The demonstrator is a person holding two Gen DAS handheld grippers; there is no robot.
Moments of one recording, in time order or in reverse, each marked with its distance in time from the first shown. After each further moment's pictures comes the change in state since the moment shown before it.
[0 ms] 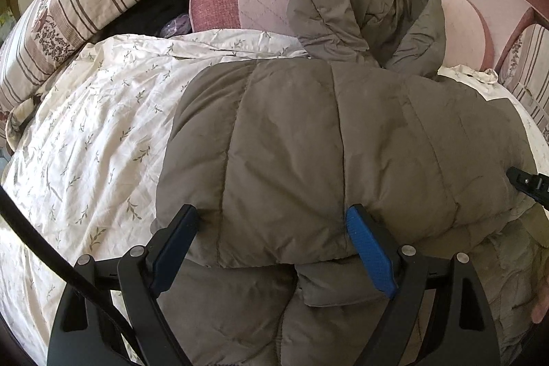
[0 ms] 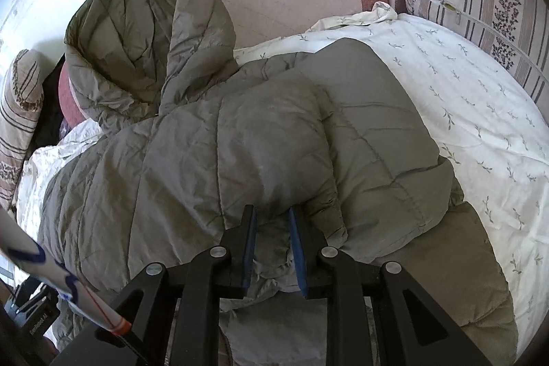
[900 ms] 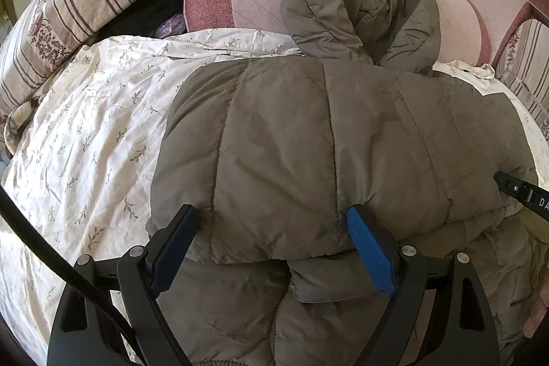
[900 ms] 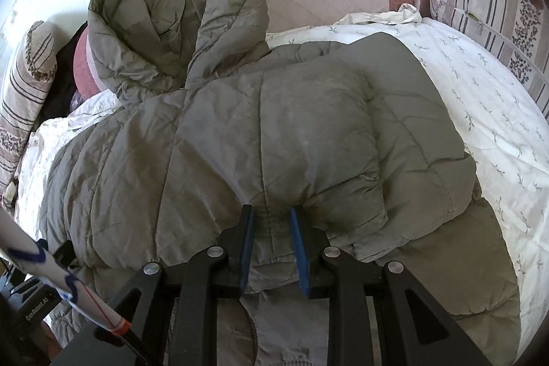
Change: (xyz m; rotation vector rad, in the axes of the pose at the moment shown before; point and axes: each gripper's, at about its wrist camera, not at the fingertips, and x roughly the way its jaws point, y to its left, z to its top) left arm -0.002 -0.006 -0.001 0.016 0.010 -0.008; right arm 0.002 0.024 -0.012 -0.081 0.040 0.025
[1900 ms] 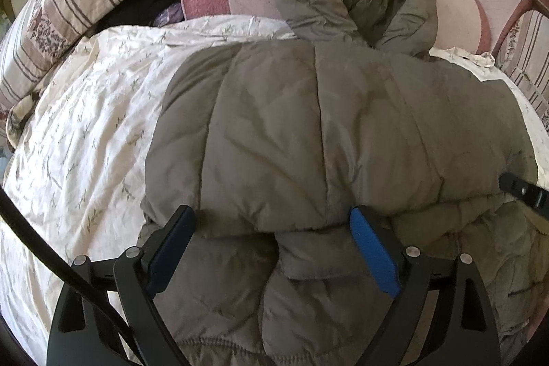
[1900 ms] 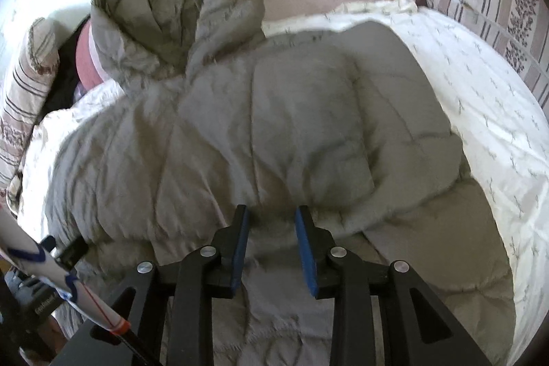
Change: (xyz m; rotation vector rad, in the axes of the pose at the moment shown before) left arm -0.006 -0.008 -0.009 0.006 0.066 0.015; right arm -0.018 -0.014 -0.011 0.023 0.060 0.021
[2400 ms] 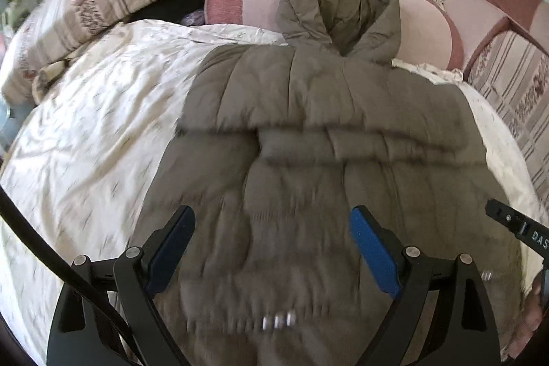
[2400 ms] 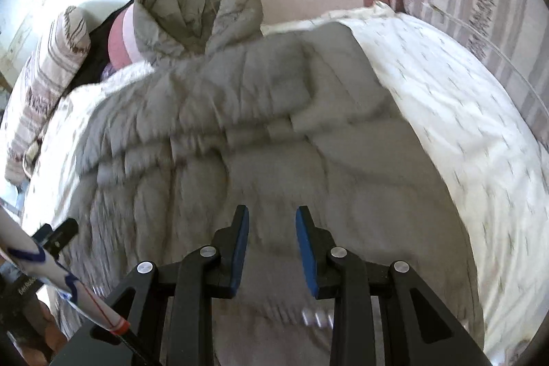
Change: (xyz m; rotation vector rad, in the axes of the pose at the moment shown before) left arm -0.106 -0.013 -0.095 -0.101 -0.088 -0.033; right arm -0.093 -0.031 -0.092 -0.072 -0.038 0.005
